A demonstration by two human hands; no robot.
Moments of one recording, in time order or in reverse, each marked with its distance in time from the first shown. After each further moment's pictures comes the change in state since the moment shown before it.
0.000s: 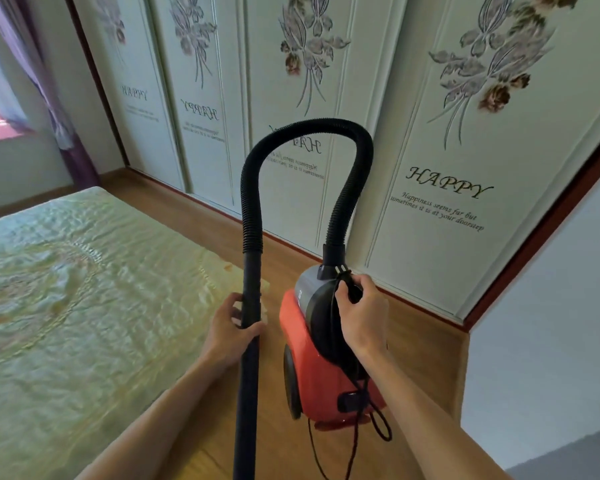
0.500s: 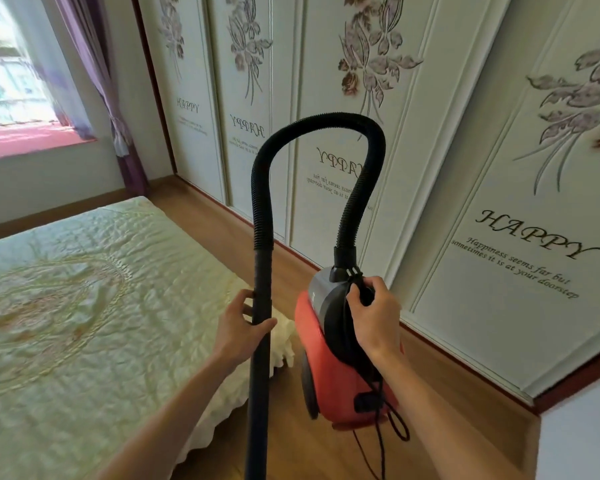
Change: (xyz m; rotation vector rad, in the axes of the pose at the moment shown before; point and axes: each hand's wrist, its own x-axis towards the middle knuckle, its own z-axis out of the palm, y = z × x) left_hand 0.196 0.033 -0.026 -0.018 0.162 -0.034; right_hand 0.189 -0.034 0.127 0.098 -0.151 -0.081
